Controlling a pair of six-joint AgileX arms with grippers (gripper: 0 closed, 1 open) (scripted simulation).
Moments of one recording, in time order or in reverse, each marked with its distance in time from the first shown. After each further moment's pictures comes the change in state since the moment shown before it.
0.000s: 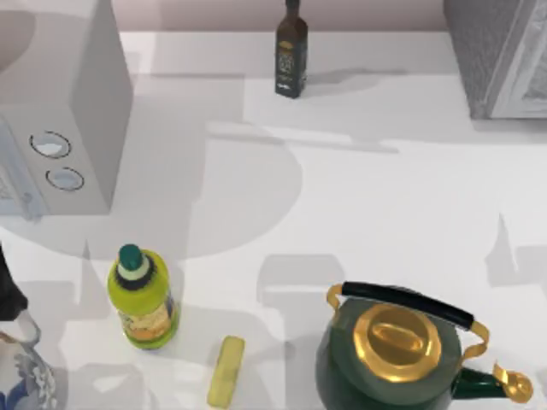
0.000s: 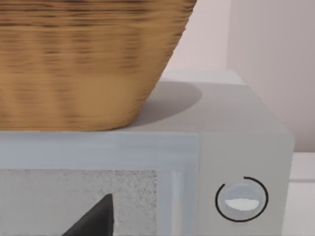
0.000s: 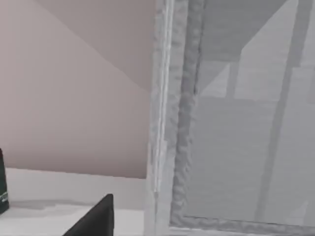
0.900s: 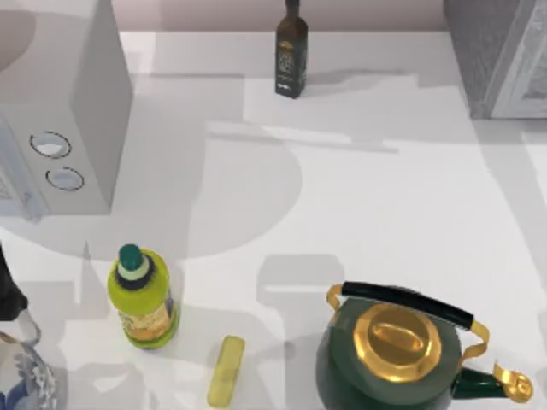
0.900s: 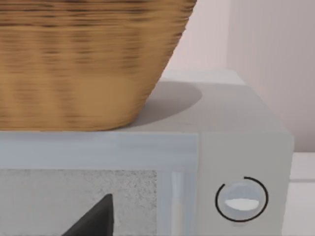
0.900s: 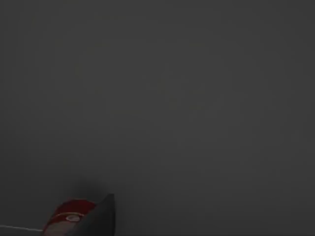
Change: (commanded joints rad) left arm 0.000 0.000 0.000 0.000 0.000 0.000; right arm 0.077 1.263 1.749 -0.405 0.042 -0.013
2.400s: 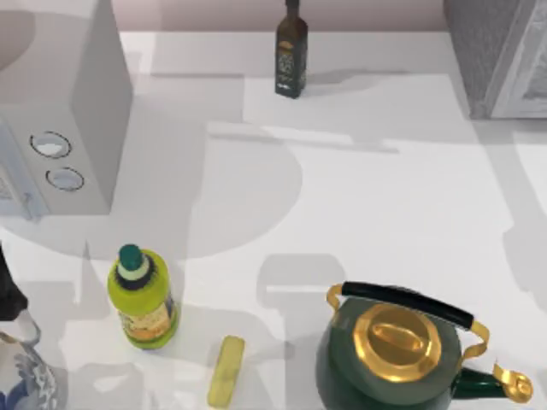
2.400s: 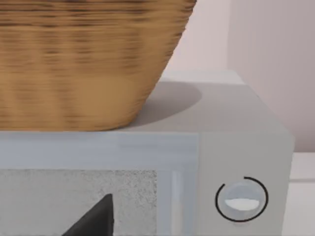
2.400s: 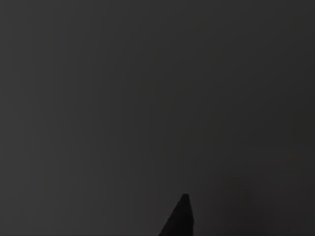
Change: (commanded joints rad) left arm 0.000 0.000 0.000 0.000 0.000 0.000; right arm 0.006 0.545 0.641 -0.214 0.101 0.084
